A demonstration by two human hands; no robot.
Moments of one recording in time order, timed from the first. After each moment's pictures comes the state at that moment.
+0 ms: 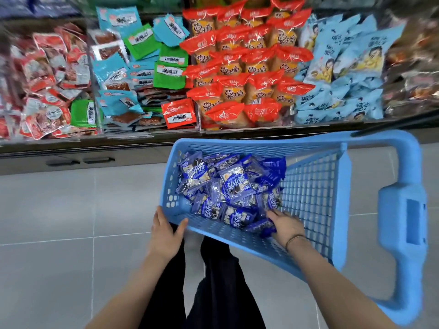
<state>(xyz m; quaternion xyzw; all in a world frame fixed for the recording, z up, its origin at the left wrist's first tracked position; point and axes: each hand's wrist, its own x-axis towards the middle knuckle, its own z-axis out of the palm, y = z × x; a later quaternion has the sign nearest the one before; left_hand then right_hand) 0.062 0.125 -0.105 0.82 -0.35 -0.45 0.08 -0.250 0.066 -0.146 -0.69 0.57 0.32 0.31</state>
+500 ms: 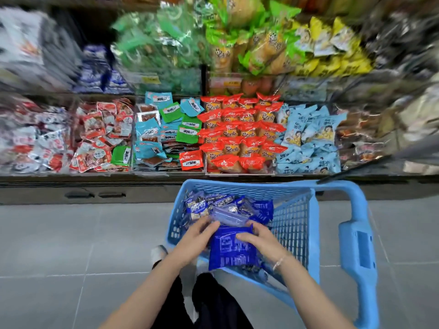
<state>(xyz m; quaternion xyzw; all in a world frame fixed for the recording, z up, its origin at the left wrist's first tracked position) 0.017 0.075 0.017 0.65 -0.32 -0.64 0.26 -0.185 0.039 0.007 -0.43 0.58 -0.11 0.68</state>
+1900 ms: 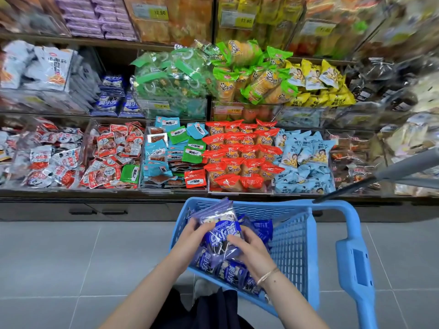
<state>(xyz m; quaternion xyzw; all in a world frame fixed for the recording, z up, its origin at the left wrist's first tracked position) 0.031 0.056 0.052 0.59 -0.20 -0.67 0.41 -0.133 0.047 0.072 -0.31 0.56 -0.28 0.72</state>
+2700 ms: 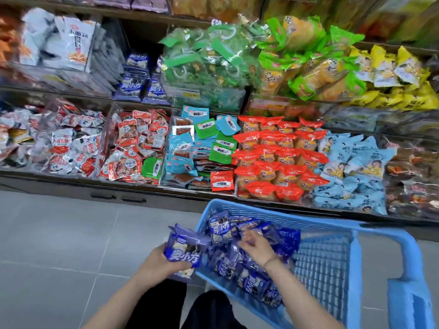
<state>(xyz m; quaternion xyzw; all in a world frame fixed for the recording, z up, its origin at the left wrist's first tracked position) 0.153 0.088 0.001 0.74 -0.24 -0.59 0.21 -0.098 -0.023 -0.048 -0.54 0.62 0.03 0.56</state>
